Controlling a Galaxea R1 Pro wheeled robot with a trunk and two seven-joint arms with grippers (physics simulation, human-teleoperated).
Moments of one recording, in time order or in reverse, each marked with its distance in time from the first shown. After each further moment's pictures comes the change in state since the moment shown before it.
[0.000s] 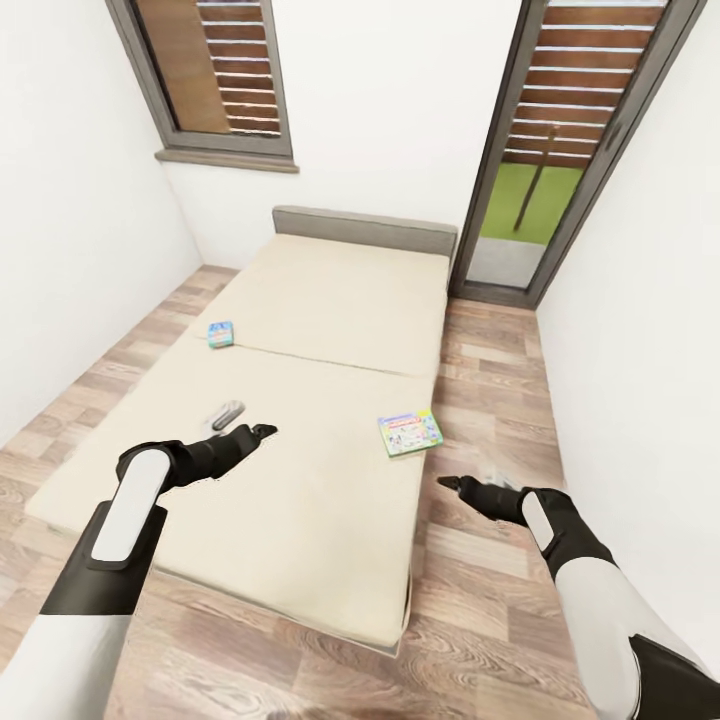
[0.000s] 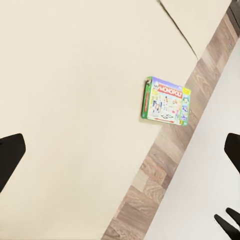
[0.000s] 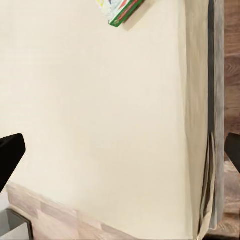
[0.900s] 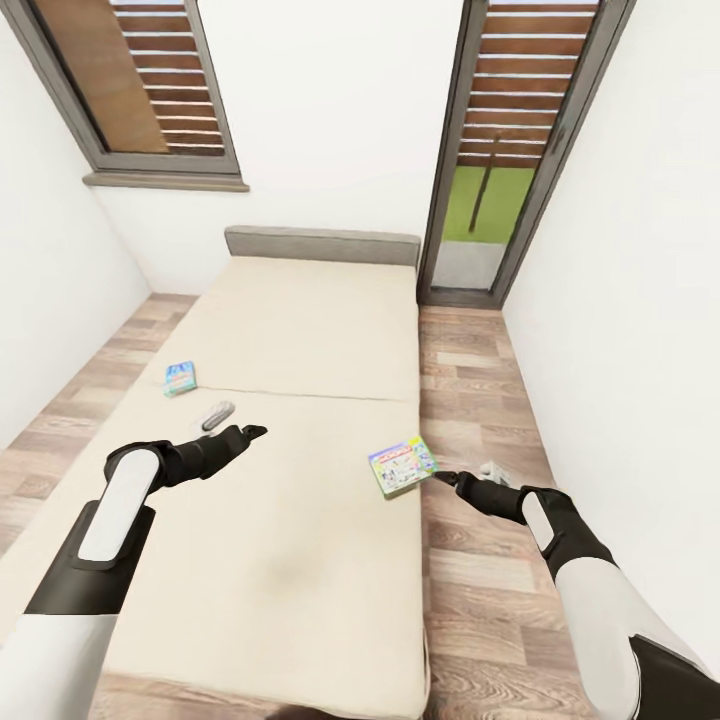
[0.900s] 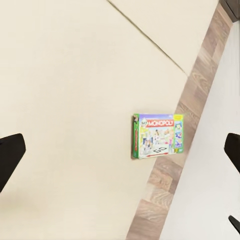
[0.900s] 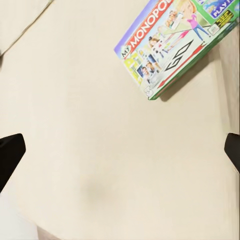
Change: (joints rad) left arm 0.000 0.045 0.001 0.007 0.011 0.000 -0.003; right arm 0.000 0.000 0.000 -0.001 -0.003 -0.018 0.095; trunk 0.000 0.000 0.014
